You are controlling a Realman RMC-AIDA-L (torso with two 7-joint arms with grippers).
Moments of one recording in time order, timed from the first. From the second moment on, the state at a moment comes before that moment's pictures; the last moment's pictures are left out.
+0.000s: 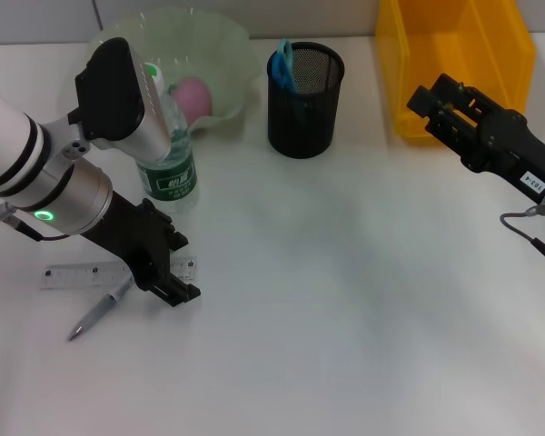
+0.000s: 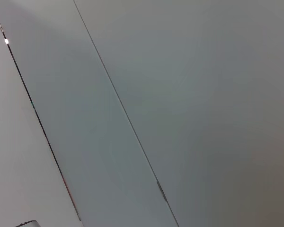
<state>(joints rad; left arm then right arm) -0.65 -2.07 1.33 1.03 2.50 1.47 -1.91 0.43 2.08 -0.92 -0.23 -1.14 -1.50 1.04</state>
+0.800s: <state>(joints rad) -0.66 -2.07 1.35 1.04 2.53 1.47 -1.94 0.44 2.08 -0.93 -0.23 -1.14 -1.49 1.04</state>
